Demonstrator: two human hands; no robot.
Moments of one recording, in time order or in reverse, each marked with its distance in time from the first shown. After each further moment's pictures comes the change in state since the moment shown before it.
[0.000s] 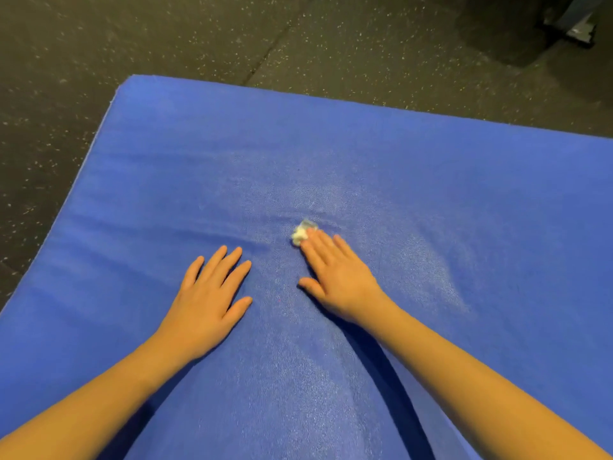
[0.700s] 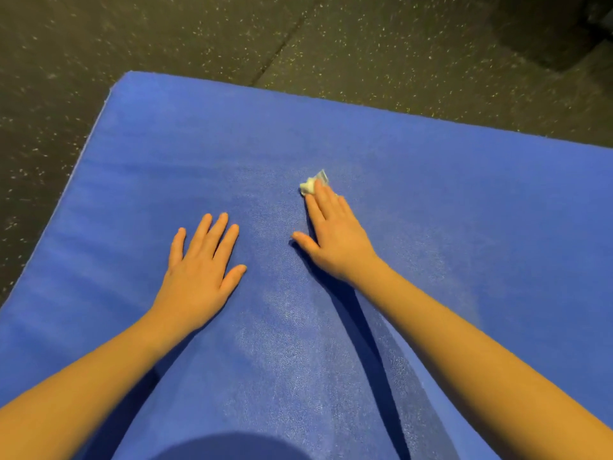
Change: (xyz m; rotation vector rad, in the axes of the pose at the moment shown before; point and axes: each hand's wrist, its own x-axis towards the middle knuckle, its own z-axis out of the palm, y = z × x) left_hand 0.068 -0.044 -0.004 0.053 0.016 -0.162; right_hand 0.103 0.028 -0.020 0.115 0.085 0.092
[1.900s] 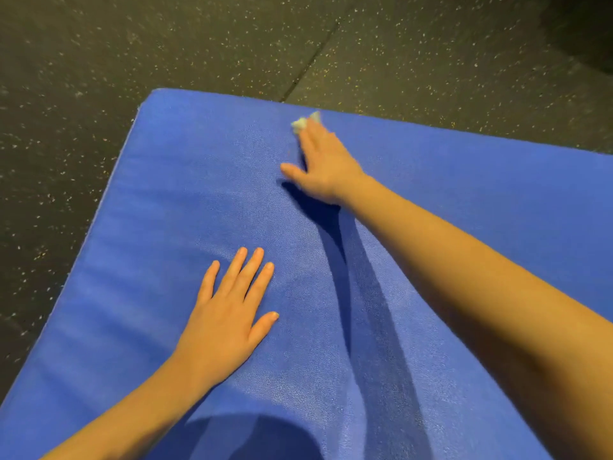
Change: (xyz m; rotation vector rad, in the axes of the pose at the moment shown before) left_hand -0.003 -0.015 -0.001 0.060 -0.025 0.141; right_hand 0.169 -0.011 -0.019 0.012 -0.030 -0.017
